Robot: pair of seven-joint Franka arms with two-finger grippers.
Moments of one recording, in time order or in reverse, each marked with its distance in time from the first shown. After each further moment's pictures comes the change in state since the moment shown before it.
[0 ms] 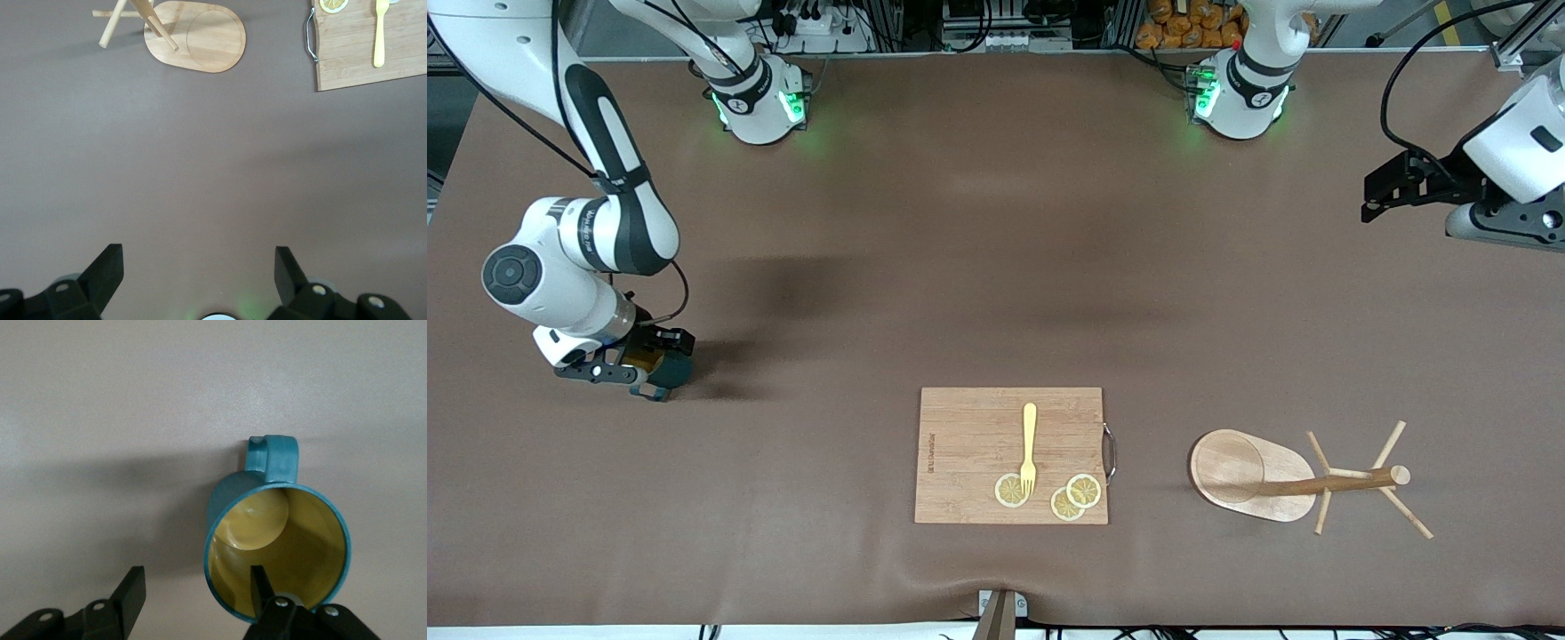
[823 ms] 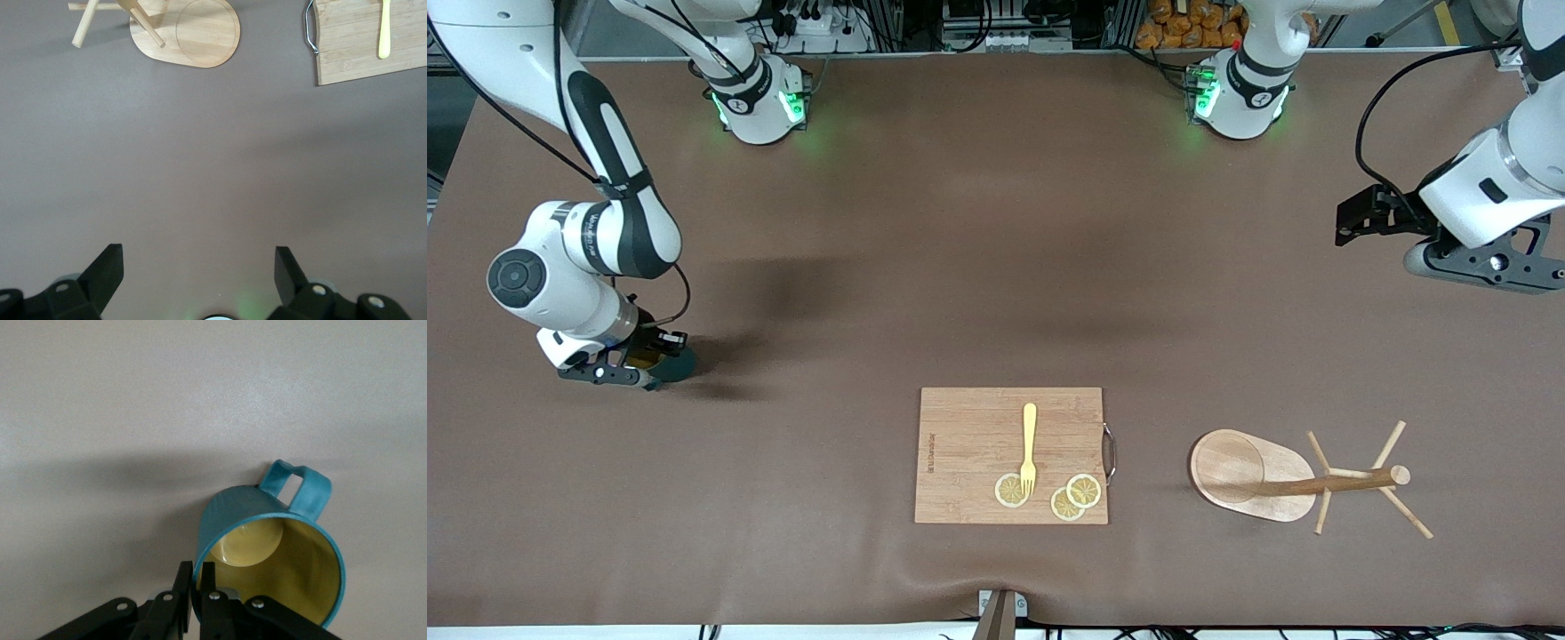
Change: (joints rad) left arm -0.013 0.055 -0.008 -0.002 0.000 0.021 0.000; right arm -0.002 0.010 -0.002 0.000 0.000 0.004 0.000
